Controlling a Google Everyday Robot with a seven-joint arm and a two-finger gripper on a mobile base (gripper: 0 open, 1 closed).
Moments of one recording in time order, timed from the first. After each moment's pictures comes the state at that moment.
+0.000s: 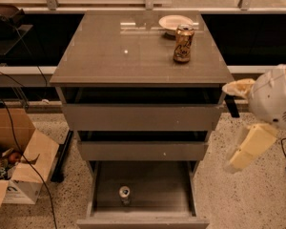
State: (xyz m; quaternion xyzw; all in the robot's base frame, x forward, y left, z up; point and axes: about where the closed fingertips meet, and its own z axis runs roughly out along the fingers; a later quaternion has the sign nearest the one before) arm 0.406 -0.176 0.902 -0.59 0.76 0.11 0.25
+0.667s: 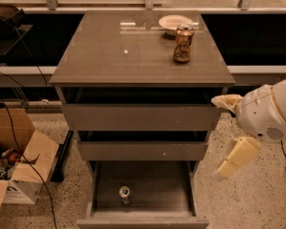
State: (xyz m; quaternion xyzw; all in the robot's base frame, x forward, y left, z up) arm 0.408 -0.162 0.864 -0.59 0.74 0.15 0.28
